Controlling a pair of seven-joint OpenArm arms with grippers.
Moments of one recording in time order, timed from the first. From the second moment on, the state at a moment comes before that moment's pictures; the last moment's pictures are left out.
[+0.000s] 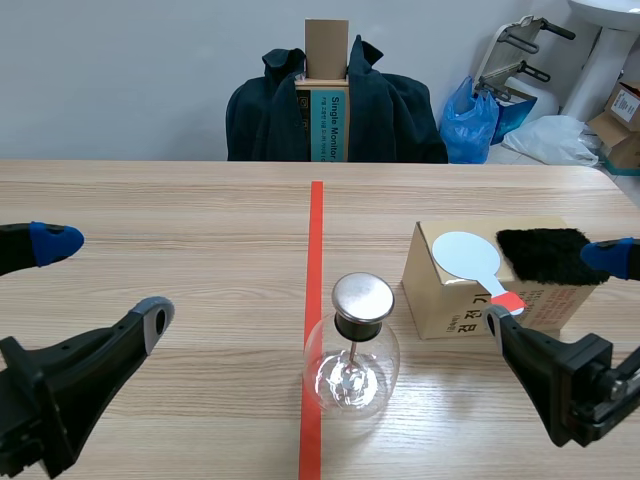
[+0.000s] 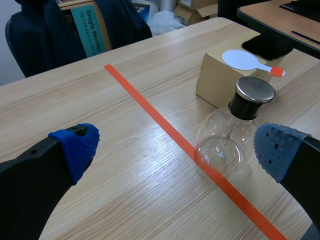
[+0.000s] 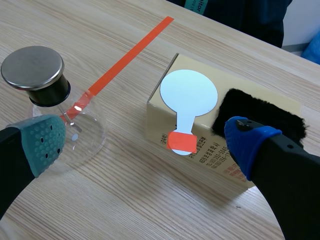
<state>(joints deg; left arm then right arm) 48.0 -32.1 -8.6 119.9 -21.4 -26.8 -9.2 -45.7 30.5 12.3 114.7 16.7 23.9 5.4</state>
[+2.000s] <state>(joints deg) 48.0 -32.1 -8.6 119.9 -21.3 -26.8 -7.9 -24.8 15.4 12.3 82.2 -78.2 -11.7 35.5</state>
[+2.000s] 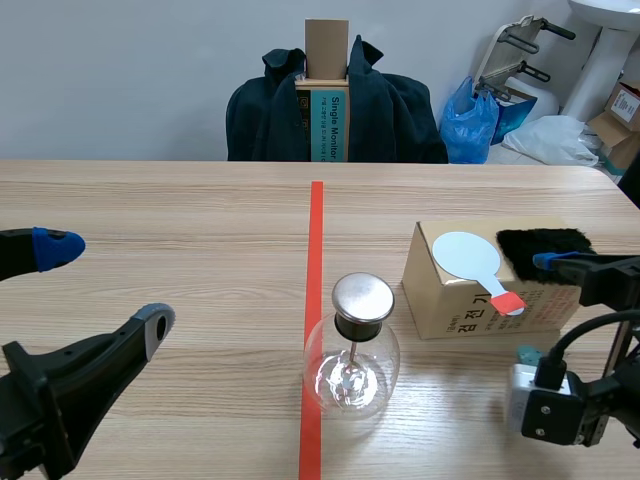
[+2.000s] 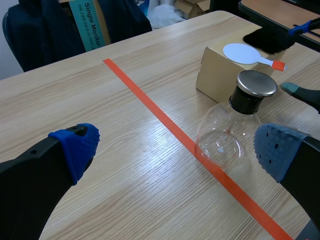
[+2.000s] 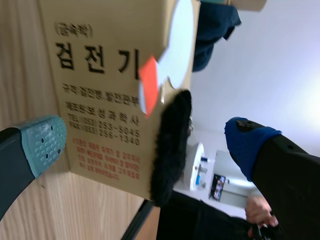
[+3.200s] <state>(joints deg) 48.0 -32.1 -8.6 119.9 -21.3 -26.8 -7.9 -19.8 15.4 12.3 80.1 -78.4 -11.9 42.6</state>
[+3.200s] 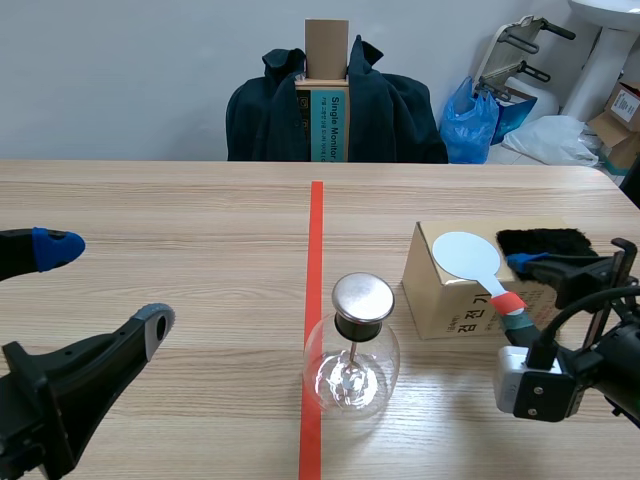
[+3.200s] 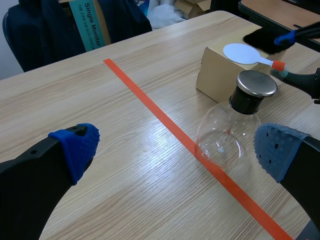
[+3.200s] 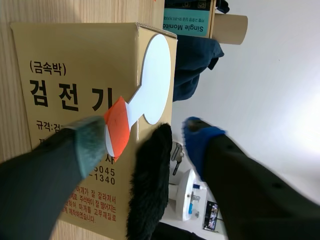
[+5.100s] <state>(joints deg) 5.1 -34.1 32.1 78.6 -21.3 -36.5 -12.1 -28.0 24.3 17.1 102.7 -41.7 -32.5 52.9</state>
